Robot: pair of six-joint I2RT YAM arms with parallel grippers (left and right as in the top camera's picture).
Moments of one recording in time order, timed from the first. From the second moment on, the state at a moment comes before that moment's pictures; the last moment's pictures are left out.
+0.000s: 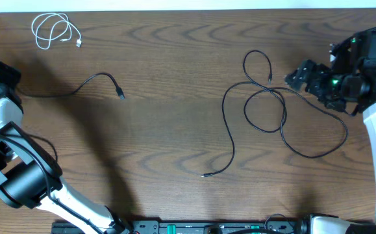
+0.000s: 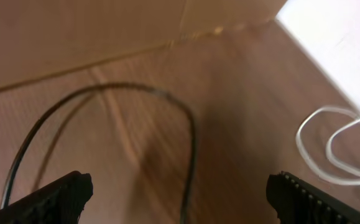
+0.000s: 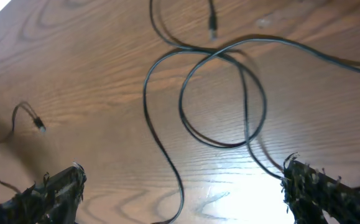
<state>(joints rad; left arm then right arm) 0.70 2.01 1.39 0.00 -0.08 -0.39 -0.05 1.45 1.46 -1.10 -0.32 0.39</state>
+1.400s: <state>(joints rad) 0.70 1.98 1.27 -0.79 -0.02 -0.37 0.07 1.46 1.41 -1.10 -0.29 0.39</state>
